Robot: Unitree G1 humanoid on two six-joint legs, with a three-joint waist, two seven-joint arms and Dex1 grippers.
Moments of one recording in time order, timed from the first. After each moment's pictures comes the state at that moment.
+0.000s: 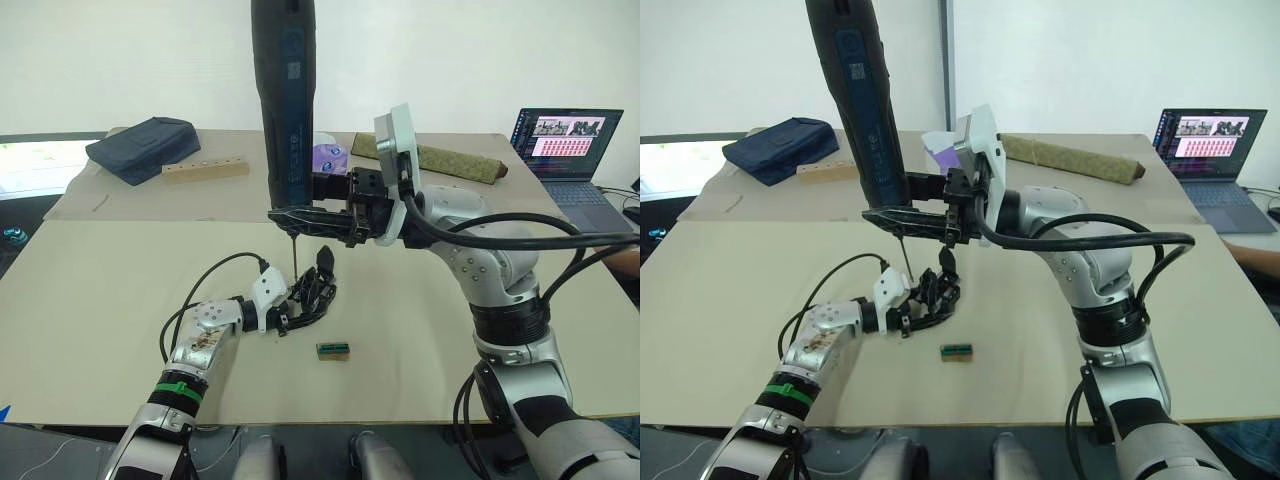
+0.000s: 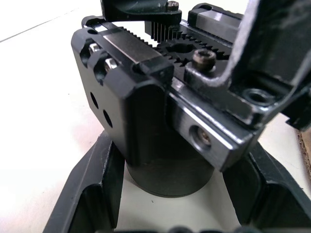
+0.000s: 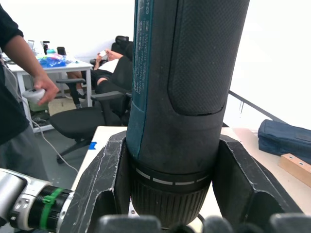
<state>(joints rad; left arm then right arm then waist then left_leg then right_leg) -0.43 0.36 -0.16 0.37 -0.16 -0.02 -1.01 -0.89 -0.33 0.13 -0.15 0.65 0.61 0.92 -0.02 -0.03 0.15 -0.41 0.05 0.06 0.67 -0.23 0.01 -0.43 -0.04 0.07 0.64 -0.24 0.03</state>
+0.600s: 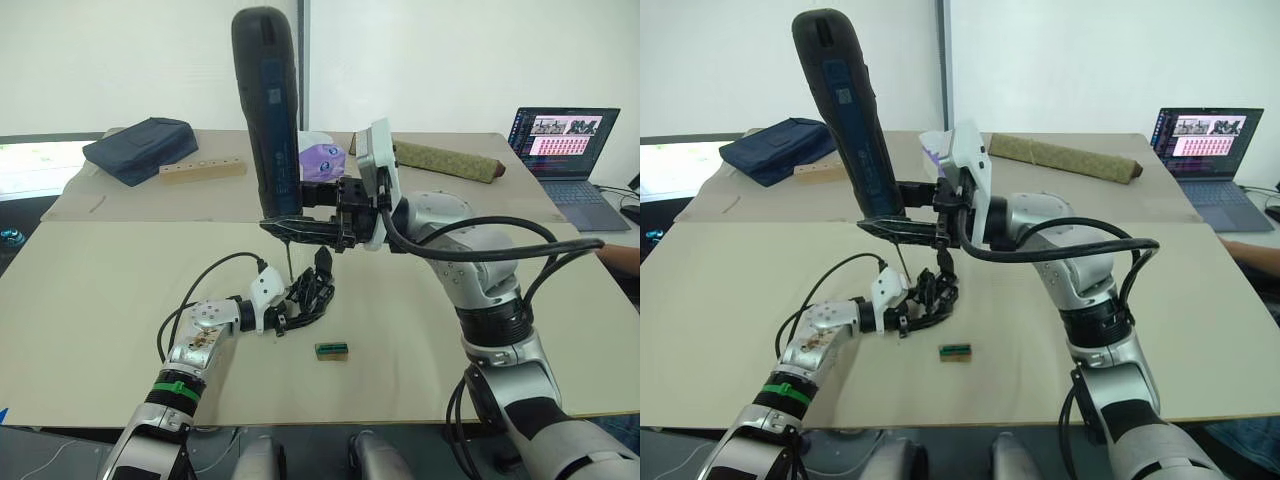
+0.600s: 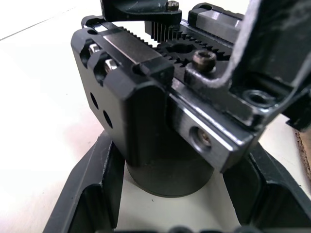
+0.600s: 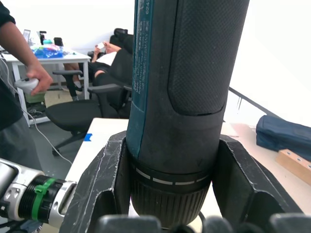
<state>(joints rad) -0.43 0.37 -0.16 0.37 -0.16 -0.01 -1.03 -0.88 -0.29 0.15 -0.12 0.57 0.57 0.95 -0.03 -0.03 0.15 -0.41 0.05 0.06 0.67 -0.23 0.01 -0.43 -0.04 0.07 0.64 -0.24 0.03</state>
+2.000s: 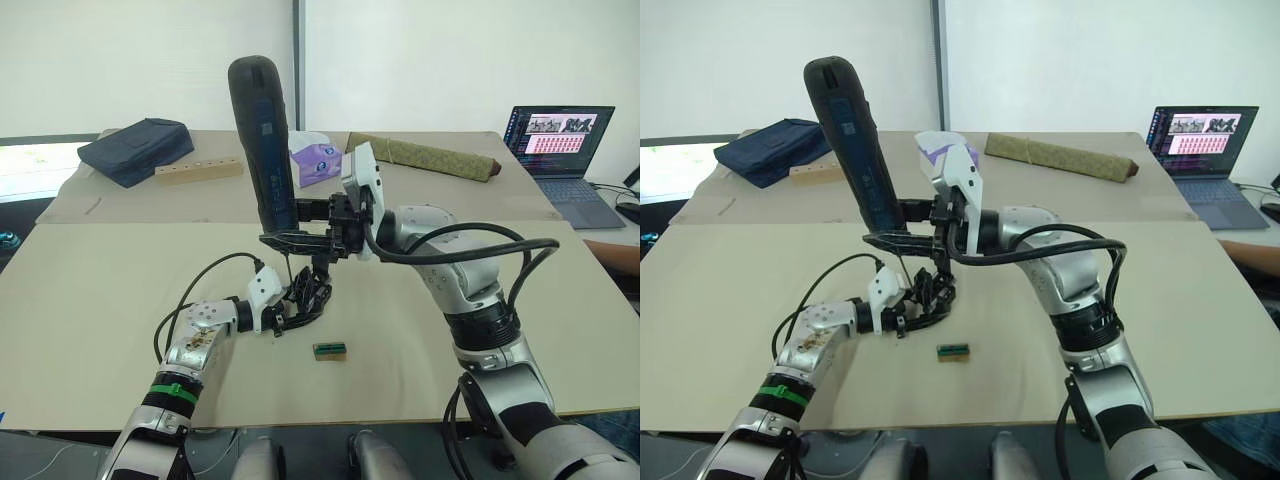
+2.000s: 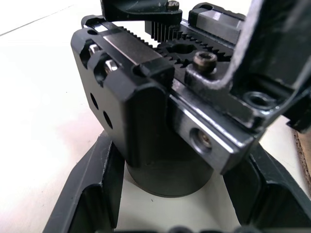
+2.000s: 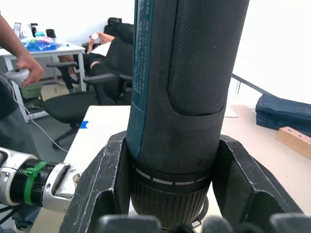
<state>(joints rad) -0.41 0.37 -0.14 0.34 -0.17 0.03 -1.03 -0.85 -0.26 0.18 -0.05 0.49 0.53 0.98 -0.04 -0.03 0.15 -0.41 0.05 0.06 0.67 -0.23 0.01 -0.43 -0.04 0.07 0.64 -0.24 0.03</state>
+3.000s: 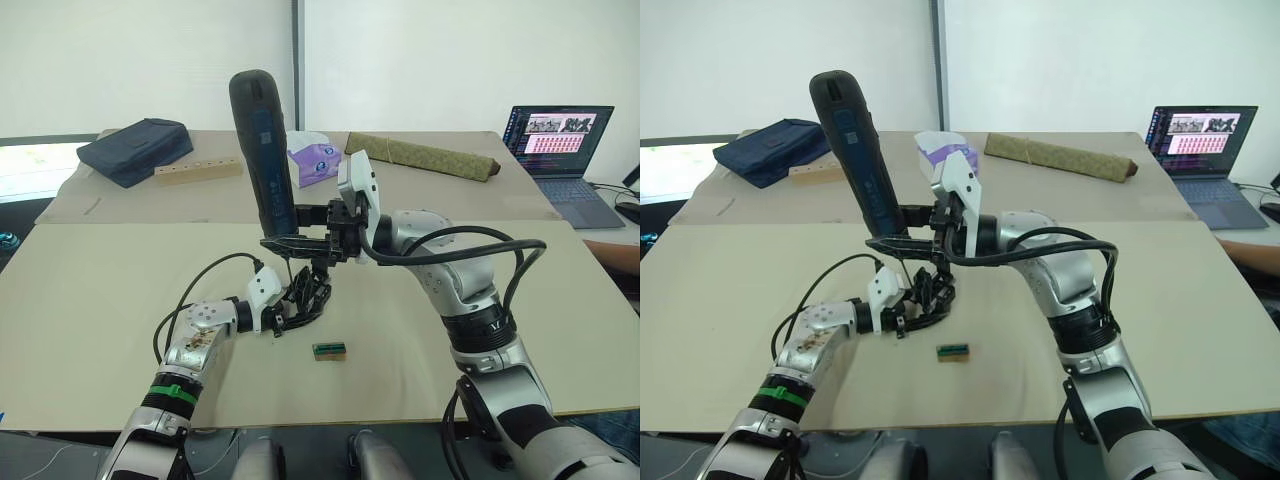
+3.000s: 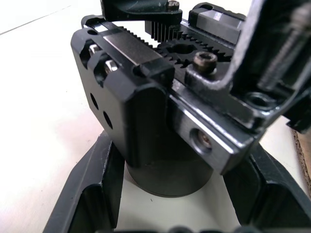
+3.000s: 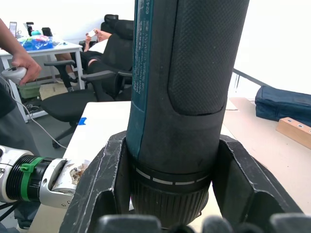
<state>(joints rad) -0.41 0.37 -0.14 0.33 -0.17 0.04 -1.03 -0.84 -0.25 0.19 -0.03 0.48 0.53 0.98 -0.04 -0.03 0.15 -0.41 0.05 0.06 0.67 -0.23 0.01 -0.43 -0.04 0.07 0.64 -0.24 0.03</state>
